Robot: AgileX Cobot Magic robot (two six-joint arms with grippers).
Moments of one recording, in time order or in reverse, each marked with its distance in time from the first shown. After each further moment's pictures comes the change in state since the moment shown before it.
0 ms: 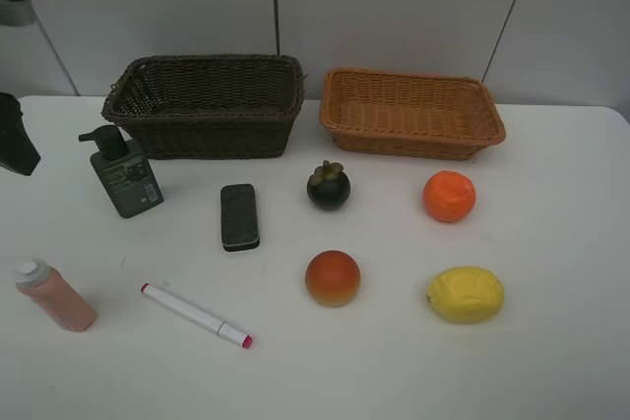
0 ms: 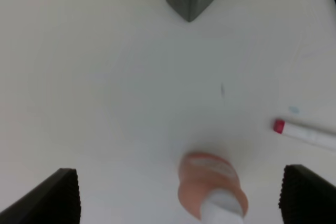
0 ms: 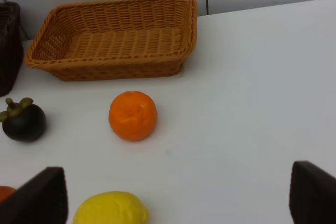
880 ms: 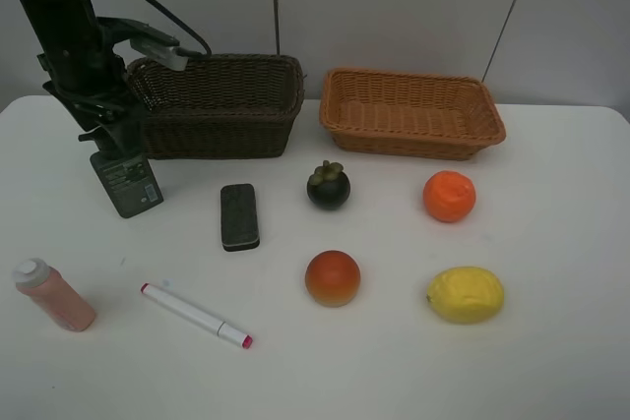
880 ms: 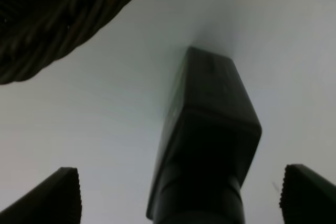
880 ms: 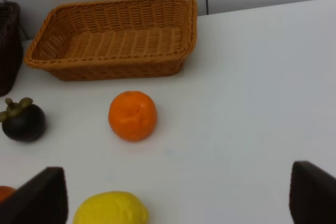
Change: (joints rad) left arm -0.086 0.668 -0.520 0.060 0.089 0.278; right arm 0.000 0.000 0.000 0.000 0.000 0.001
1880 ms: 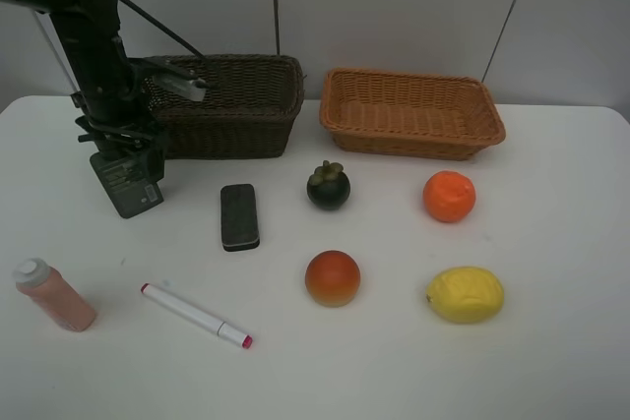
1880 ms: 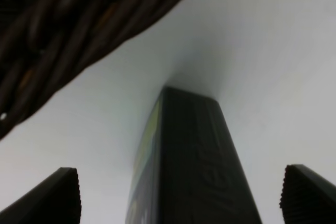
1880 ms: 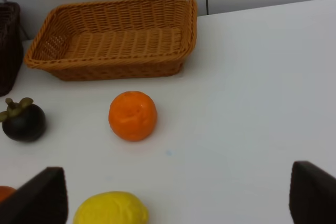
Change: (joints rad) left arm 0.000 0.147 -0.016 -0.068 -0.036 0.003; right arm 0.000 0.000 0.000 0.000 0.000 0.000
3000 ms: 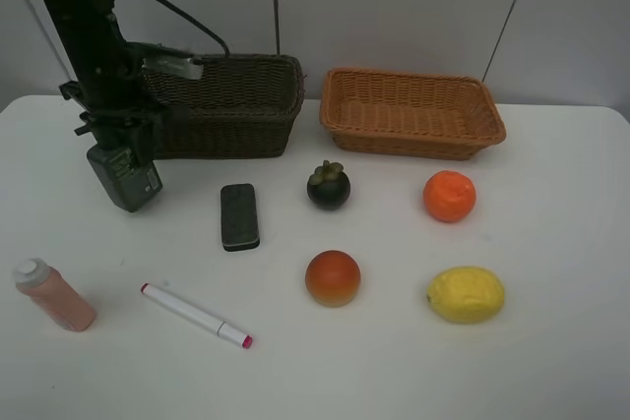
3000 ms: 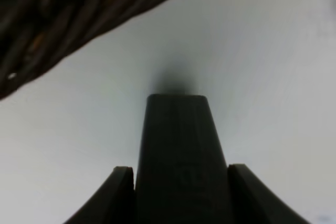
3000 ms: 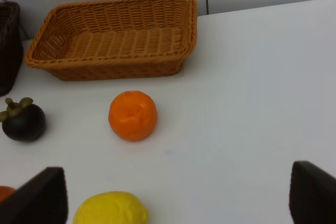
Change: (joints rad) left arm -0.001 -0.045 -0.092 -0.037 0.119 -0.166; right arm 0.000 0.000 0.000 0.000 0.000 0.000
